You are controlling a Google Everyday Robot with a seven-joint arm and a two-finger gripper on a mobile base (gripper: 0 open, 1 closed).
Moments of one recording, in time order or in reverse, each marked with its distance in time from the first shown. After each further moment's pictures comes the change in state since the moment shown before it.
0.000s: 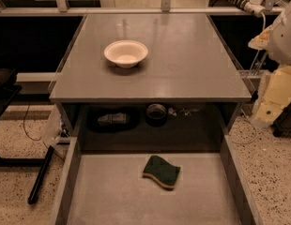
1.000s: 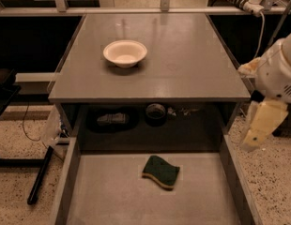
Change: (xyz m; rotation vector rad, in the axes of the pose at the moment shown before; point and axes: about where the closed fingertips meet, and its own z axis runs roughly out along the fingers) arm 0.008 0.020 0.051 -0.011 -0.041 -0.017
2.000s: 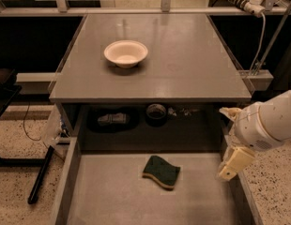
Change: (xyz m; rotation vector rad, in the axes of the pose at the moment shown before) arm 0.022 0.035 0.124 -0.041 -0.220 0.057
